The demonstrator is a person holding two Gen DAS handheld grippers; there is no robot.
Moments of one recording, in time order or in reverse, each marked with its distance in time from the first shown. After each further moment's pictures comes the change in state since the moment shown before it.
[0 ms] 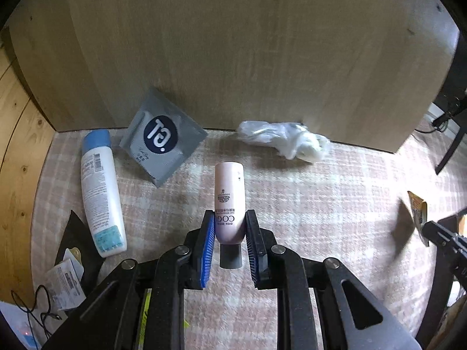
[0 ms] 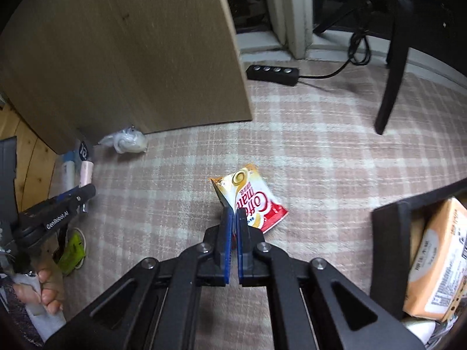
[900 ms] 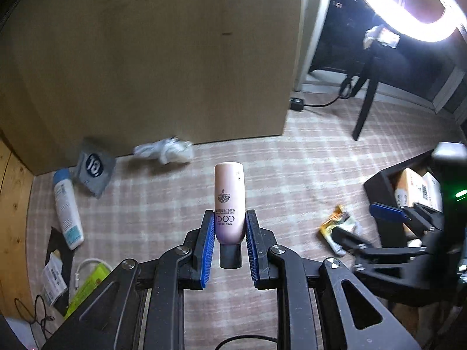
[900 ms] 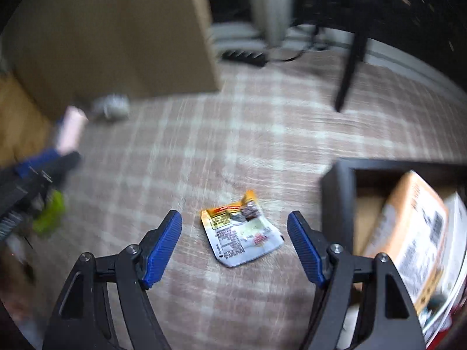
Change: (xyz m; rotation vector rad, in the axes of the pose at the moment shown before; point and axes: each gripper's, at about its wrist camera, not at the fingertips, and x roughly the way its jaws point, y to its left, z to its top) left arm -0.073 -0.077 -0.032 0.191 -0.083 -0.130; right arm -0.006 -0.015 -0.043 -0.160 0.065 -0.092
